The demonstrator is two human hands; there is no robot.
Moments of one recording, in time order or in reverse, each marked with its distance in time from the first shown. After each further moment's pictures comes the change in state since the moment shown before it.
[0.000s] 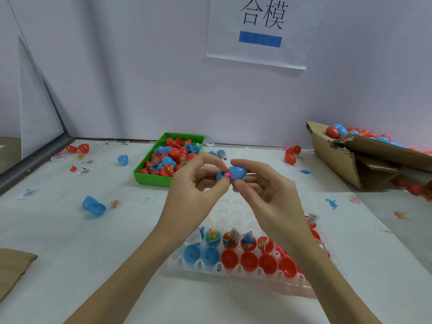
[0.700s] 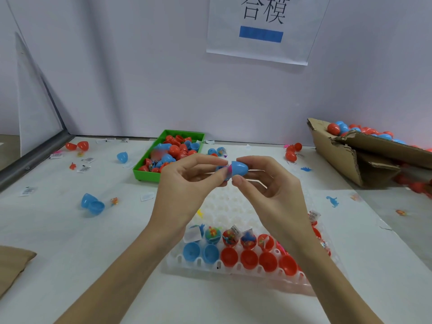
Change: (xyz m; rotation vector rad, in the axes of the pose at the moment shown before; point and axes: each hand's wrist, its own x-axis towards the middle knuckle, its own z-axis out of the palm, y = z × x) left_hand 0.001 0.005 -0.003 -0.103 0.086 -0.118; right_hand 0.001 0.001 0.001 0.006 0.074 0.009
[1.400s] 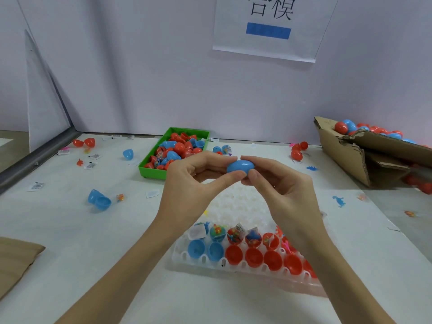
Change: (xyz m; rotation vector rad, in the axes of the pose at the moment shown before) left_hand -0.001 0.000 -0.004 0.073 -0.074 0.200; right_hand -0.002 0.000 -0.010 0.039 -0.018 0.015
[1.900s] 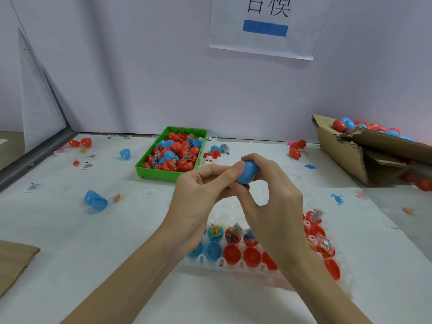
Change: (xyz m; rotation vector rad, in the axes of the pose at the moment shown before) left_hand -0.008 0.000 0.020 -0.404 0.022 -0.433; right_hand -0.013 -0.001 0.027 -0.572 0.190 -0.282
